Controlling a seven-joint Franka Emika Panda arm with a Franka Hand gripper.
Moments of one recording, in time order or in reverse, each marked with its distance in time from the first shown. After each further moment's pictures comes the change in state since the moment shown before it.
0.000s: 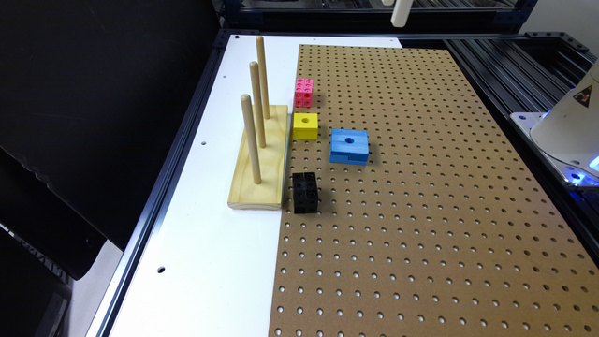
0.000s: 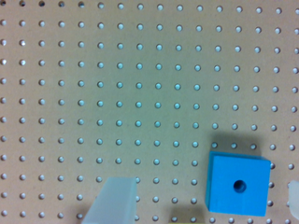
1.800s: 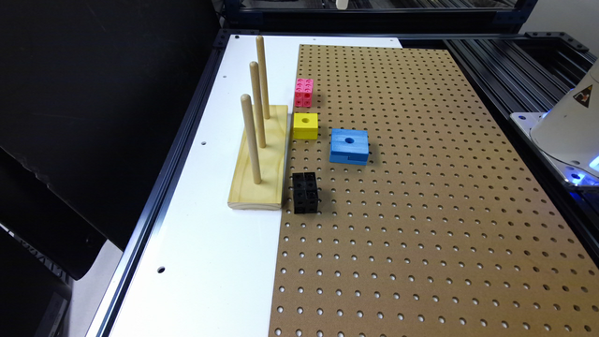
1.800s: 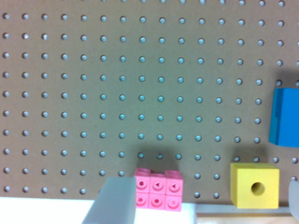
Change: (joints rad) arm -0.131 0.259 -0.002 0.251 -0.004 0.003 -0.130
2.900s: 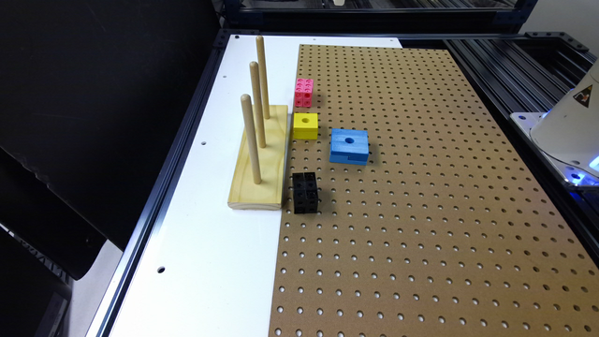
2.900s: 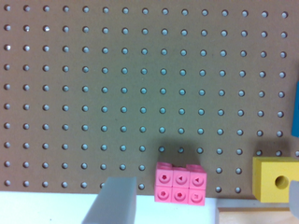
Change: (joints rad) arm -0.034 0.010 0.000 0.007 -0.001 0.000 -0.032
